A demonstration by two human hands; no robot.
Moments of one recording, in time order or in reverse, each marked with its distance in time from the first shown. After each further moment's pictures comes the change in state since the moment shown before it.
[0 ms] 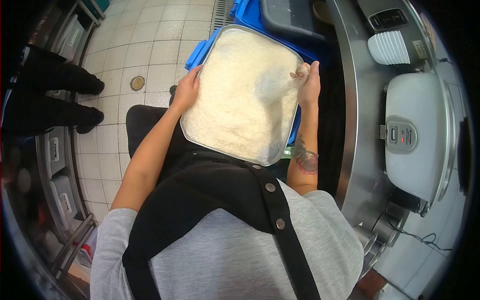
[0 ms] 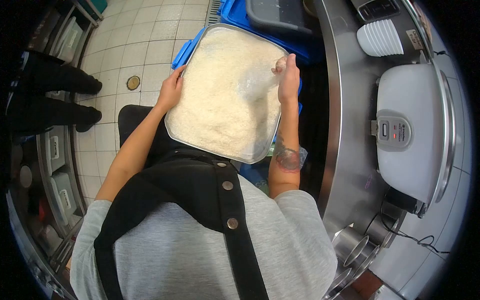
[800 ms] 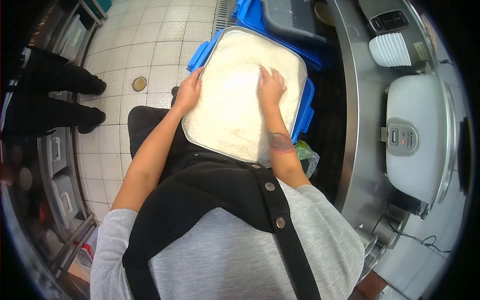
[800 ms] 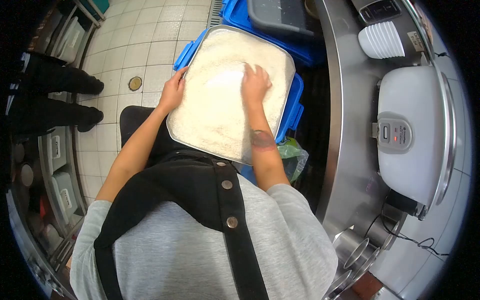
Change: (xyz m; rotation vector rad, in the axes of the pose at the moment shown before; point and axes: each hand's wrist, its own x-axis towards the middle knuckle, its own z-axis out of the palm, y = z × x) left_hand 0.000 0.006 -0.003 0.003 -0.039 -0.044; right_hand -0.019 0.112 0.058 -1.348 0.153 -0.030
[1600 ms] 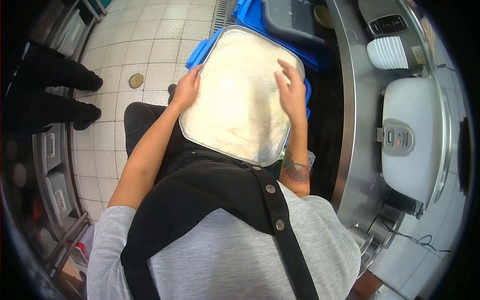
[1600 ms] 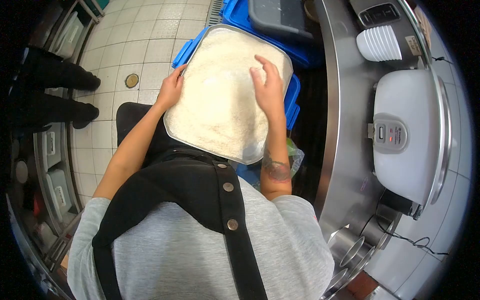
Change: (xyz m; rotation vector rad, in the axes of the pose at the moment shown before) left_hand -0.001 -0.002 0.001 -0.028 0.015 0.014; right_hand -0.007 -0.029 -0.136 0.577 -0.074 -0.167
